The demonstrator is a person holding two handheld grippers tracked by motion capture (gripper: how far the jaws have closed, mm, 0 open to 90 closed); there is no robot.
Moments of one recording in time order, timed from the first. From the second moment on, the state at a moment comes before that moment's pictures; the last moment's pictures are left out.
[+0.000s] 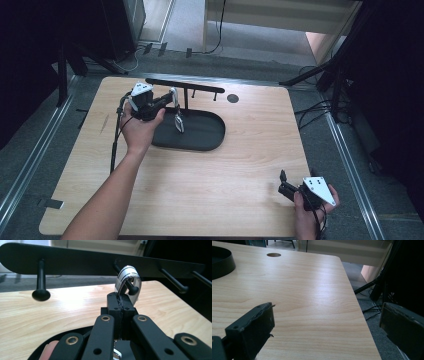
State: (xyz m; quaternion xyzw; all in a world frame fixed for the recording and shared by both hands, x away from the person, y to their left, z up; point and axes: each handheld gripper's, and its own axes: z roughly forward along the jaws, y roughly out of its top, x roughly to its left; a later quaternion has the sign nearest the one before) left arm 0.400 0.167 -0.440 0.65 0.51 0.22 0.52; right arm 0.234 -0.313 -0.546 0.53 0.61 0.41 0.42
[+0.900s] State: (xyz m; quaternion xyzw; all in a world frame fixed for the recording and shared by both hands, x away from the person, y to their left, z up) left arm 0.358 0.199 -0.465 0.65 0.51 0.26 0.50; right arm 0.235 -0.312 -0.546 0.52 0.62 0.40 0.43
